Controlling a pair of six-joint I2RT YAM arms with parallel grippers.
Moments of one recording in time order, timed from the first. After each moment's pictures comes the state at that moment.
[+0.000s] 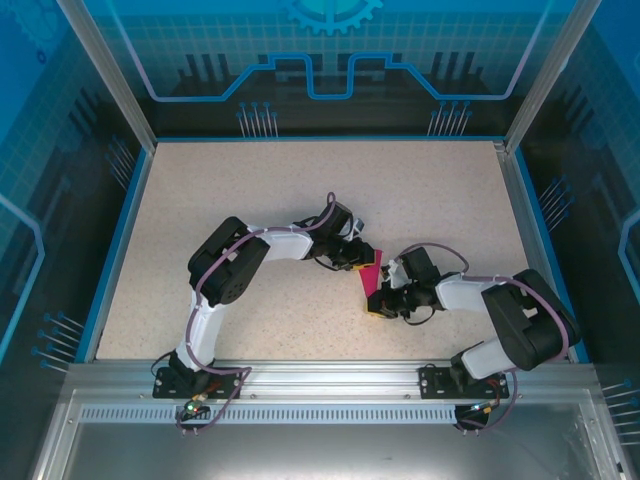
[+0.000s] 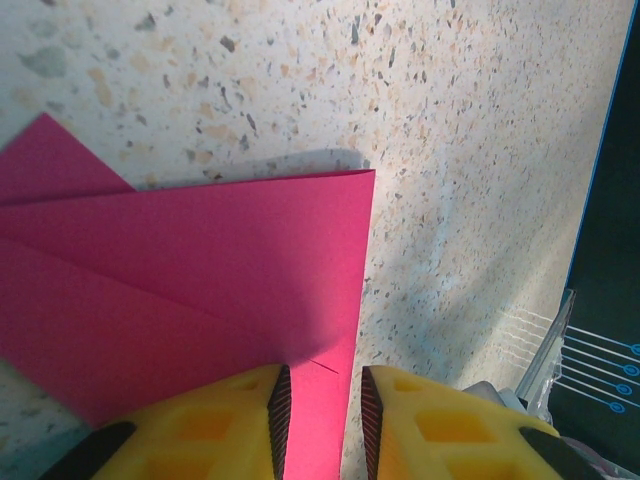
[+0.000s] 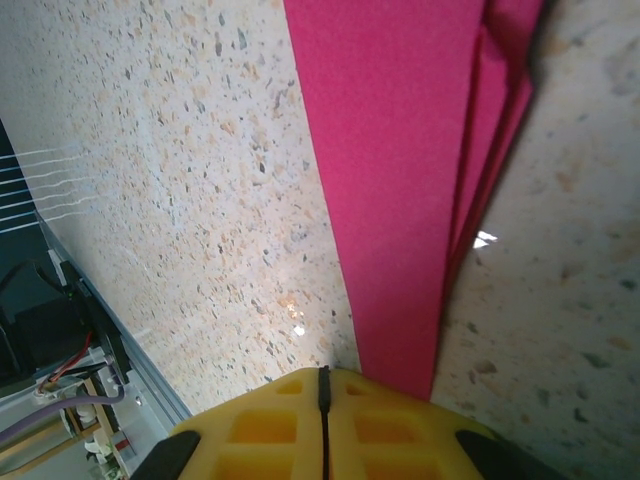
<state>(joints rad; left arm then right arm) -0.67 2.14 1.30 -0.06 0.59 -0.88 0.42 1.47 0.42 -0.09 -0.71 0.66</state>
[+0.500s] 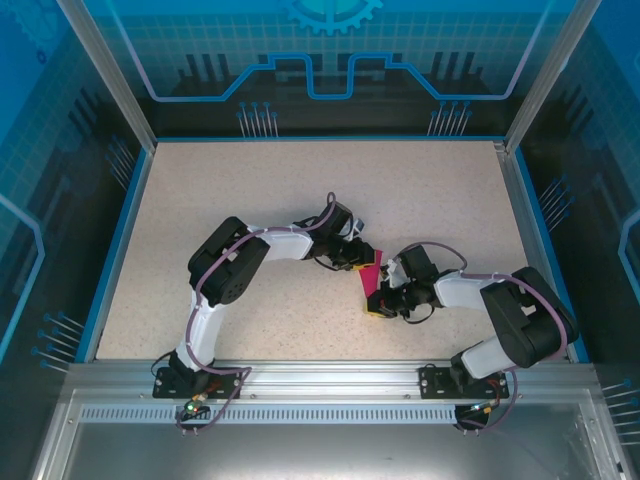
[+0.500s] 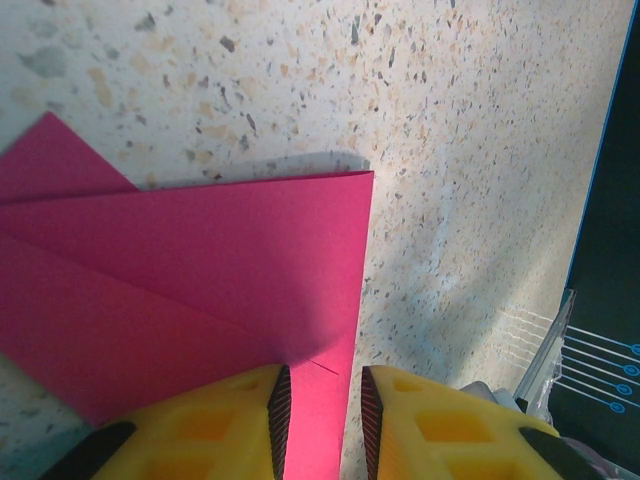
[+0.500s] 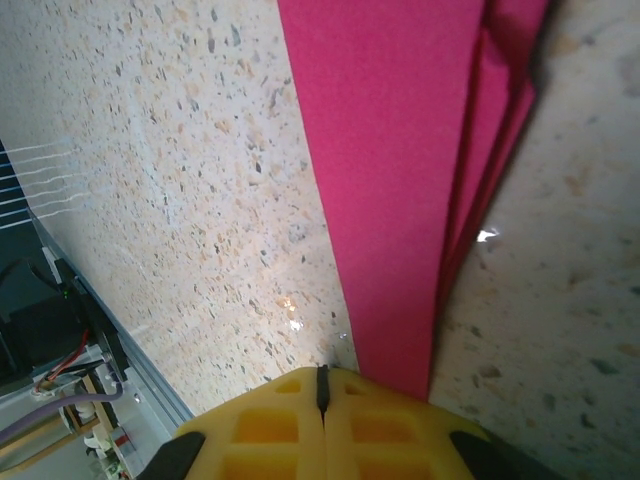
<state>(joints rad) -0.67 2.14 1.30 -0.06 0.59 -0.88 0.42 1.49 0.45 -0.13 -0.70 0.65</state>
